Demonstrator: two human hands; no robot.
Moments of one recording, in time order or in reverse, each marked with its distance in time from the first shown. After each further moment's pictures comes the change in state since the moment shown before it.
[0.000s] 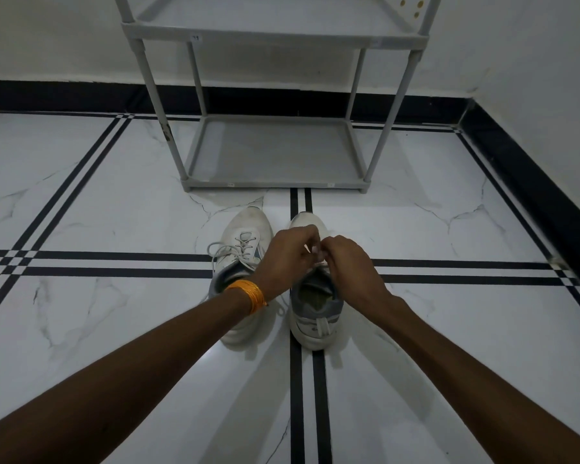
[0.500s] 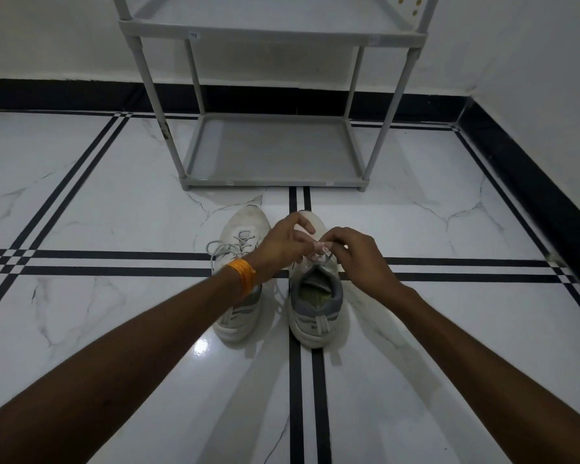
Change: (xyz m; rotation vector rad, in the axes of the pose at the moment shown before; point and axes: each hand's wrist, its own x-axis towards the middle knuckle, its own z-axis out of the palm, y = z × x) left_hand 0.013 0.001 -0.015 -0.559 -0.203 -0.391; right_hand 0.005 0.018 -0.016 0.366 0.040 -0.001
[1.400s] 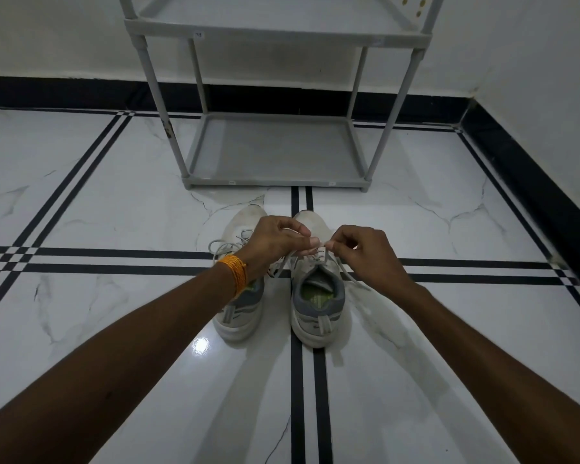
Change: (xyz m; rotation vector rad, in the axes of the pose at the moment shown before) left_hand -0.003 -0.004 -0.016 -0.114 0.106 -0.039; right_hand -0.003 -0.007 -0.012 0.001 0.035 0.019
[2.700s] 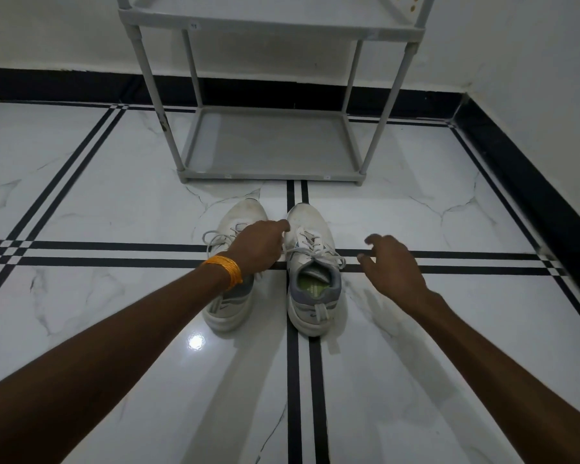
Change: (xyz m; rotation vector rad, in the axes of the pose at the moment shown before) left_hand 0.009 -0.033 -0.017 1.099 -0.014 0.280; right_hand -0.030 0.033 -0.012 -0.456 0.034 0.229
